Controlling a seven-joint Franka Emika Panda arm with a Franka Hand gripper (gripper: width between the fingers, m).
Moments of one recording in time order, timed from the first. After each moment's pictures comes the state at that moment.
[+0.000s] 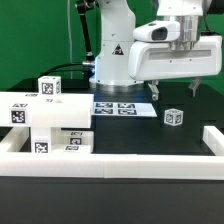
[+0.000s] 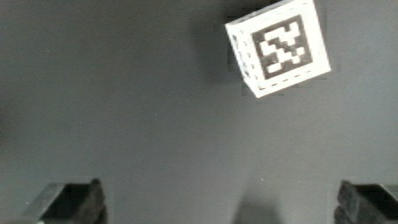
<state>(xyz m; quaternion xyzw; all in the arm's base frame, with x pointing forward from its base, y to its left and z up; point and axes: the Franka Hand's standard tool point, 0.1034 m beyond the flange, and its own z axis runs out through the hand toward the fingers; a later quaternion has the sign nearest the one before) 0.443 0.096 0.067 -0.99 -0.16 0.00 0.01</state>
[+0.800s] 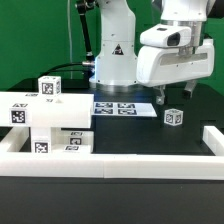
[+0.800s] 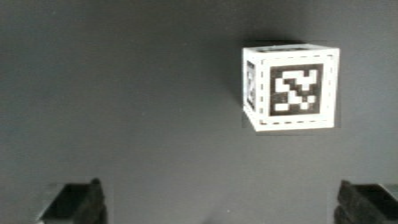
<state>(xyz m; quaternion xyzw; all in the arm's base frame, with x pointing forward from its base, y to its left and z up) 0.435 0.100 0.058 -0.95 -0.31 0.02 0.00</state>
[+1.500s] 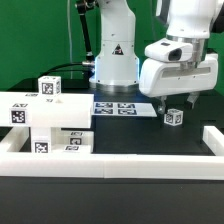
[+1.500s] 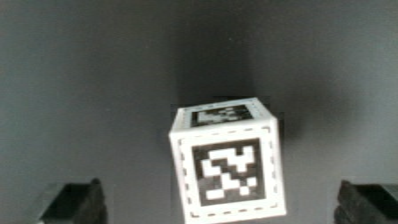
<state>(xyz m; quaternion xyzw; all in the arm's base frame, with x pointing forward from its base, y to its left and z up) 0.408 0.112 0.028 -0.96 -0.27 0.03 -0.01</state>
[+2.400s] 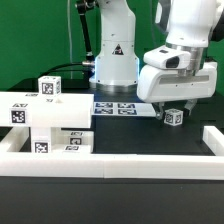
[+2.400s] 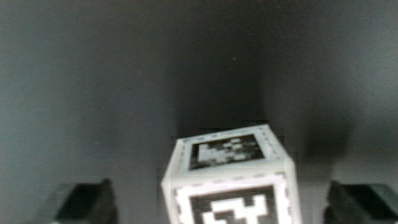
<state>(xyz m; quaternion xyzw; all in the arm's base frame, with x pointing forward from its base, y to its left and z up) 0.402 0.111 0.011 -0.97 -0.25 0.03 -0.03</state>
